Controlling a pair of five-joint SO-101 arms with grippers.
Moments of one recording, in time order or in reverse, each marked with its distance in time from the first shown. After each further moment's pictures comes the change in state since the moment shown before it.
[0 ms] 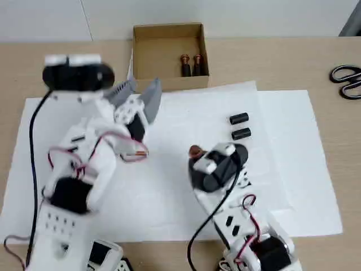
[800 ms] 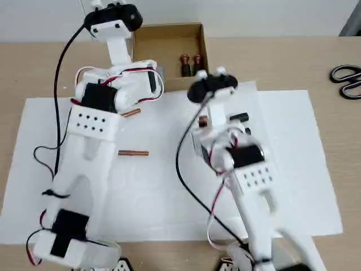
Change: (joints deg) left arm -3.5 47.3 -42.8 26.0 2.6; right arm 8.2 72.1 -40.4 -3.0 -8.1
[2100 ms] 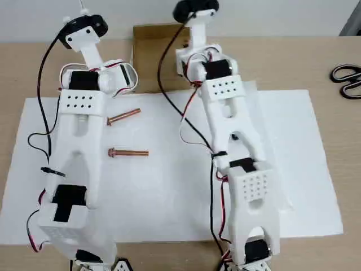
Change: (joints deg) left arm -11.1 12.7 -3.0 0.0 3.2; right arm 2.2 71.8 -88.6 3.1 0.0
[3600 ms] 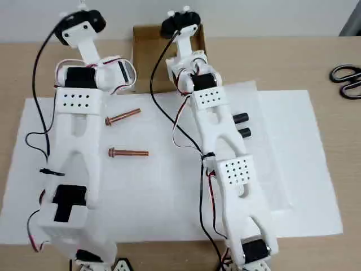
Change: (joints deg) left arm 0.3 0.0 -5.5 6.6 0.0; right arm -1.0 22.3 -17.4 -8.1 5.5
